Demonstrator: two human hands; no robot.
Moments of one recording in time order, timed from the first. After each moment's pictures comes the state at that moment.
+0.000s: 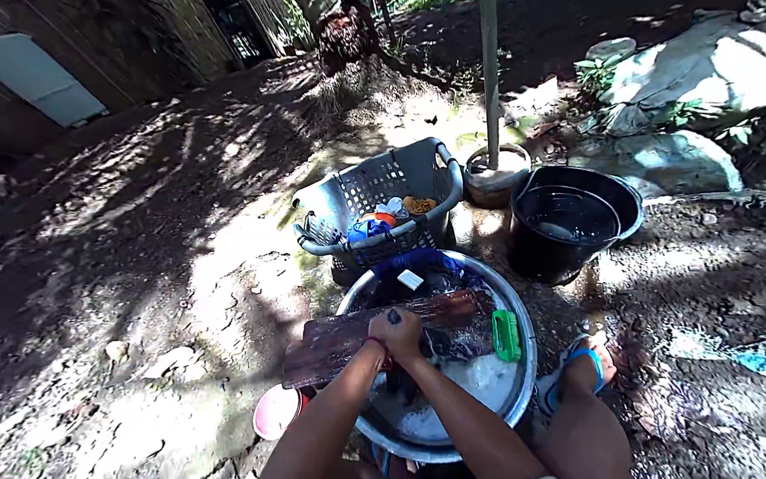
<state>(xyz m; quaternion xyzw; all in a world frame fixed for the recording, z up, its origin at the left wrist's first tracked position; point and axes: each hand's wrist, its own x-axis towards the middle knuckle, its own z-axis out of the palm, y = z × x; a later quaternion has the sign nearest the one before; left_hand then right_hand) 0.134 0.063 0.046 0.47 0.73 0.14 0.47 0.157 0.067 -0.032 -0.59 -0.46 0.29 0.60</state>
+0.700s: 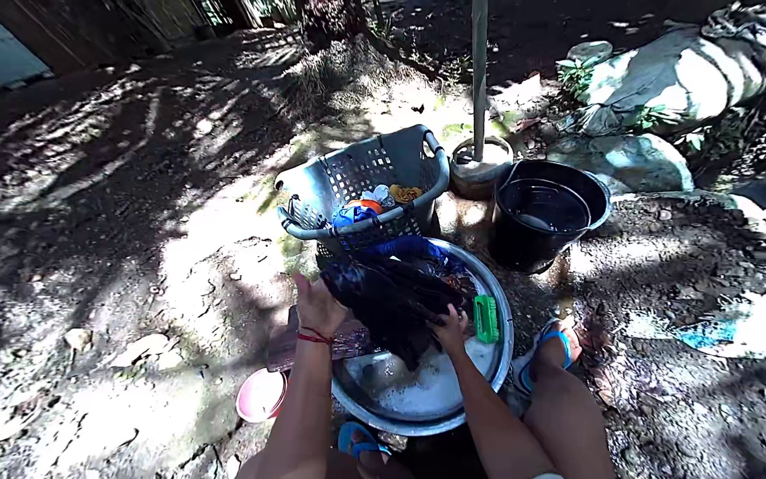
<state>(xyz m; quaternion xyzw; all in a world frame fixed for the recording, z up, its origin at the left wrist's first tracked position) 0.054 0.079 0.051 0.38 0.37 0.59 0.61 0.253 0.053 -0.159 -0.68 -0.44 0.39 0.44</state>
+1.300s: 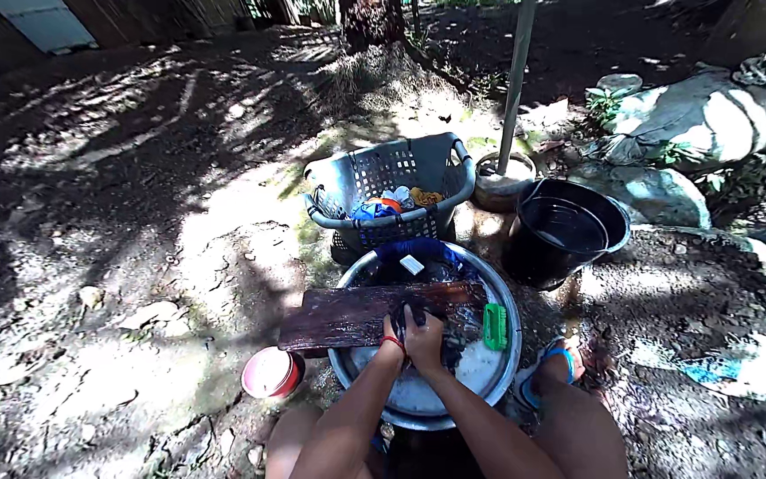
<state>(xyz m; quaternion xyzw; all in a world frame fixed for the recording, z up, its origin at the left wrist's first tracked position) 0.123 0.028 -0.012 0.26 0.60 0.46 0.60 0.163 0.007 -0.032 -0.59 -0.42 0.26 0.64</state>
